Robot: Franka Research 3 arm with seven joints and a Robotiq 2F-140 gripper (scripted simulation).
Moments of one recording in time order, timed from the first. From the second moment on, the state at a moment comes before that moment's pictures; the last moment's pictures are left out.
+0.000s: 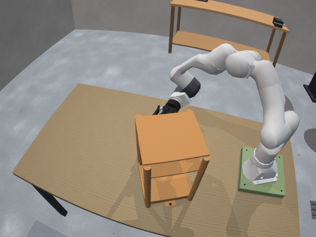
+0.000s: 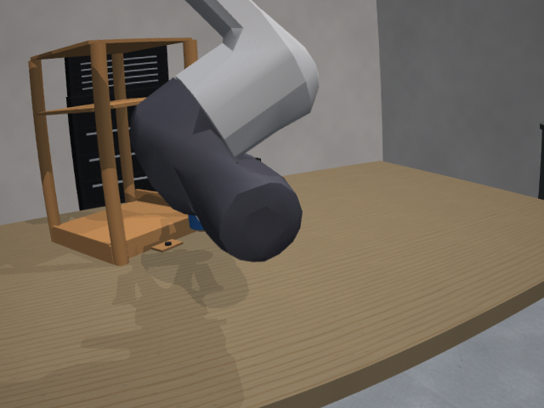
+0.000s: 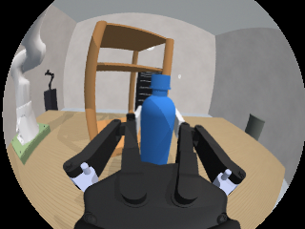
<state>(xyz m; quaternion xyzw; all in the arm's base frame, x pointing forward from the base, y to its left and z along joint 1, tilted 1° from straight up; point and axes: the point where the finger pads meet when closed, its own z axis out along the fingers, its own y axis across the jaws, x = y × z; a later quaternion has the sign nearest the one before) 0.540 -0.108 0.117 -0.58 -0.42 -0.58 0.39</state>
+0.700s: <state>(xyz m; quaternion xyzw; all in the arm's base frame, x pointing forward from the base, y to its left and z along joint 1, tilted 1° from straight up) 0.542 -0.109 0.115 -0.53 -0.48 -0.53 0.46</state>
